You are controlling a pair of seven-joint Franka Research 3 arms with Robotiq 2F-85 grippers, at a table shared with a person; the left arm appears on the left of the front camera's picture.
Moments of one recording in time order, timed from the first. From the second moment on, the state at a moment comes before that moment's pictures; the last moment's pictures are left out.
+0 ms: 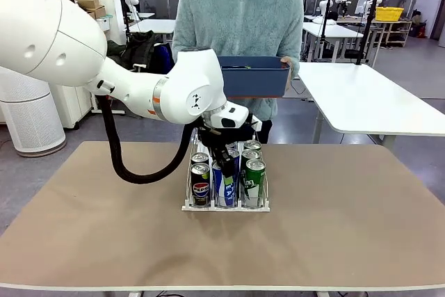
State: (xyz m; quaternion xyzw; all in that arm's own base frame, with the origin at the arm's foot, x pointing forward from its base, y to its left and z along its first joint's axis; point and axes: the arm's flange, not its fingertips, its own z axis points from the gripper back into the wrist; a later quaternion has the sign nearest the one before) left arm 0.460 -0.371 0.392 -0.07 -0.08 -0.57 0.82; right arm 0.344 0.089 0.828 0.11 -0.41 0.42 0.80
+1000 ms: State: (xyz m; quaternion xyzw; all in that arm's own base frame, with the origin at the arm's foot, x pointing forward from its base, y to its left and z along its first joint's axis) left arm 0.468 -0.372 0.393 -0.07 -0.05 -0.57 0.82; right arm 0.344 0.089 0.828 0.11 -0.41 0.42 0.80
